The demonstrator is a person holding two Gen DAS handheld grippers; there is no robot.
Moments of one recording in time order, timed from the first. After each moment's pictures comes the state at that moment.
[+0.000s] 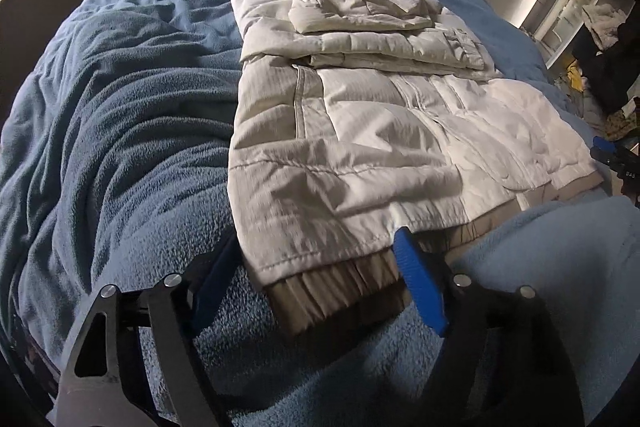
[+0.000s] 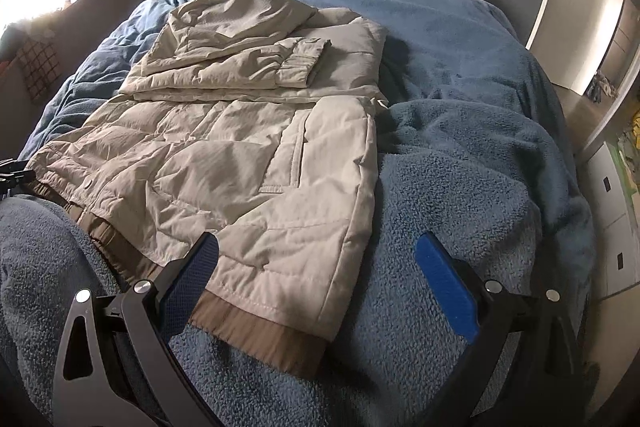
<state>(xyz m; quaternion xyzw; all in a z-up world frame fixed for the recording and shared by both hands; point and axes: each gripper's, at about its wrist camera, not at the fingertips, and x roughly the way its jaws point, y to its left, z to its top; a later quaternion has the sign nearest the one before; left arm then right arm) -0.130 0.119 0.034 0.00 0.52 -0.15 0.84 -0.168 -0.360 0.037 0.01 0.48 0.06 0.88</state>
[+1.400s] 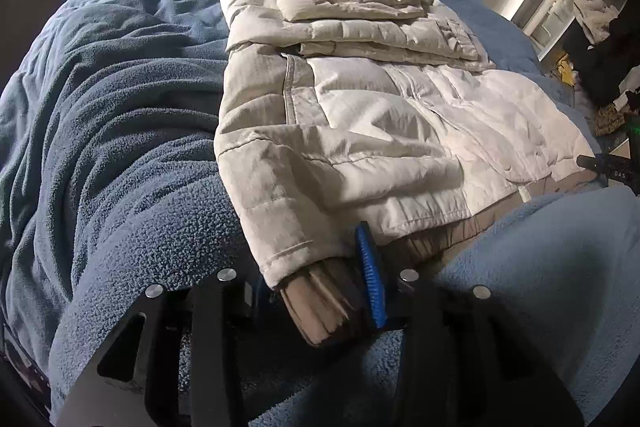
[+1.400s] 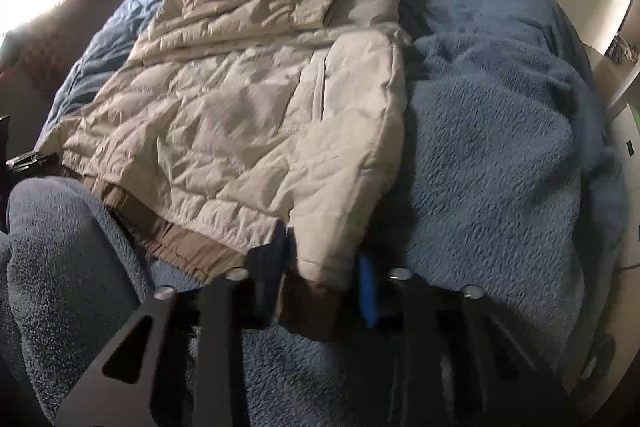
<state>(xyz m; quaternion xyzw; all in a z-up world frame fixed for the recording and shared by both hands) -0.125 0.120 0.018 0.00 0.52 -0.17 0.84 -0.173 -0.358 0.012 0.05 0.54 0.09 0.83</state>
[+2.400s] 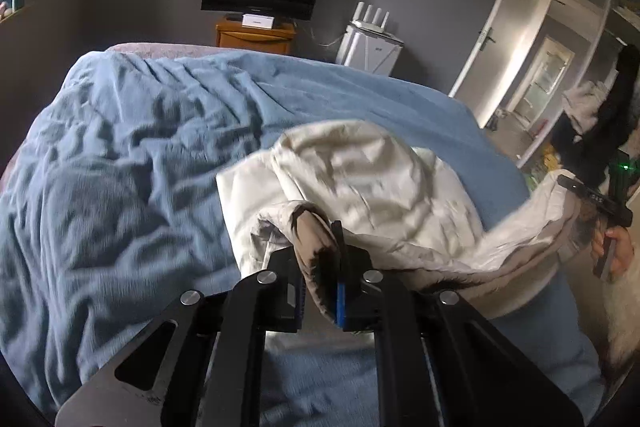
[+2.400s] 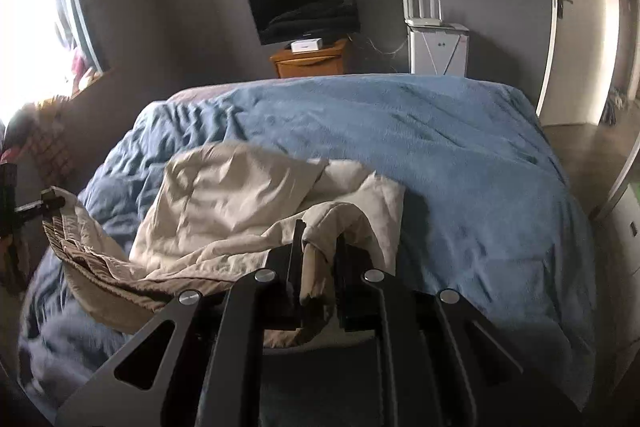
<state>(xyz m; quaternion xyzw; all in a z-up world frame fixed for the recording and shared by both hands) 0.076 0.132 0.155 -0.06 0.39 -0.19 0.90 0.041 -0.386 0.150 0.09 0.36 0.07 0.93</state>
